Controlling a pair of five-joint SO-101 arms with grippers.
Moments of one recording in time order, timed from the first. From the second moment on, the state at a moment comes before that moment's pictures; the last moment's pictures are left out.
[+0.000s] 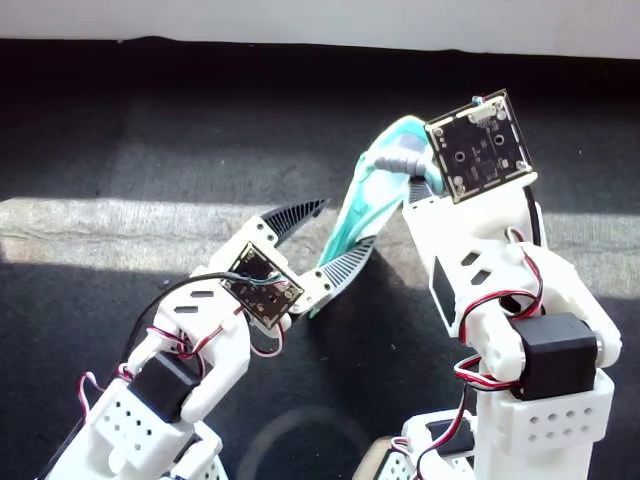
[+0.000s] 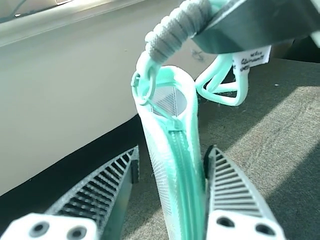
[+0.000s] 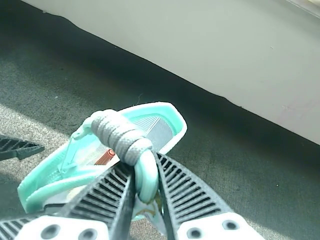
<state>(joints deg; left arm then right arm) 31.8 -71.1 62.4 25.5 -12.5 -12.0 -47.5 4.8 75.6 20.4</state>
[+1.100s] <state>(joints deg) 33.4 -52.4 50.0 25.5 -12.4 -9.8 -47.5 4.8 76.8 20.4</state>
